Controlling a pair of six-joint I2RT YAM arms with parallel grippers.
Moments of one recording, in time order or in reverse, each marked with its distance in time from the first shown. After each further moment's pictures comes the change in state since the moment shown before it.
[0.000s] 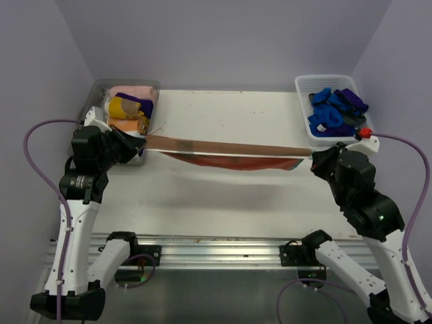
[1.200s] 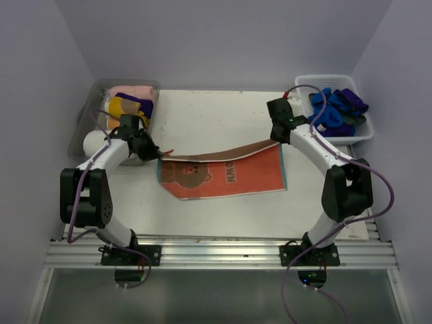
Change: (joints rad) left arm -0.003 0.734 -0.049 0.196 0.055 0.118; right arm -0.104 0.989 0.188 0.227 -0.002 -0.156
